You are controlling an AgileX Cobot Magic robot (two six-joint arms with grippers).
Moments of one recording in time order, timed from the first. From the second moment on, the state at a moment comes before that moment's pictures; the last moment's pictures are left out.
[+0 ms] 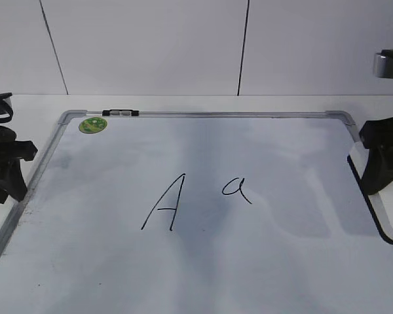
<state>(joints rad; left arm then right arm) -0.06 1.82 -1.14 -0.25 0.92 0.05 0.21 1.44 -1.13 0.04 1.22 0.17</state>
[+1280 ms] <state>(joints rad) -0.06 1.91 -1.19 -0.21 0.88 0.05 0.21 1.44 -1.13 0.04 1.22 0.16</state>
